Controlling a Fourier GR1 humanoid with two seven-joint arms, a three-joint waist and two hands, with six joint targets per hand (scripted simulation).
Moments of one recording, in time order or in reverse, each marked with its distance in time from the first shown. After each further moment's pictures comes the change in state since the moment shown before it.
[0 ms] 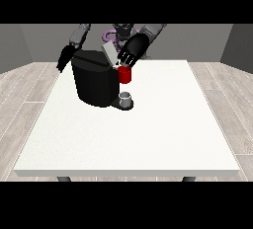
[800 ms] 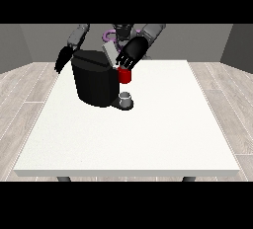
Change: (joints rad) left arm -0.035 0.026 0.014 0.027 -0.011 0.022 -0.030; right arm -0.015 -0.018 -0.014 -0.001 -0.007 0.007 -0.010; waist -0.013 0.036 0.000
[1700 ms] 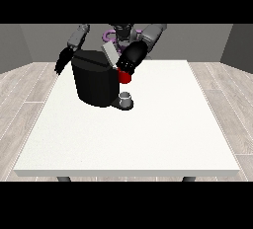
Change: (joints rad) left arm 0.001 0.042 -0.059 0.002 -0.096 0.100 -0.085; right arm -0.007 0.008 0.010 -0.026 0.014 -0.020 0.019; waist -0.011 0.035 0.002
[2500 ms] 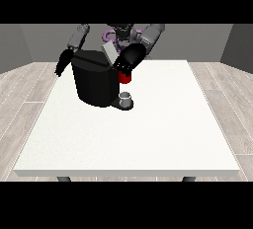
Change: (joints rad) left arm -0.035 0.007 0.036 0.024 0.007 0.045 -0.057; right arm -0.026 0.002 0.012 -0.001 0.024 -0.016 0.015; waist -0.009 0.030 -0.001
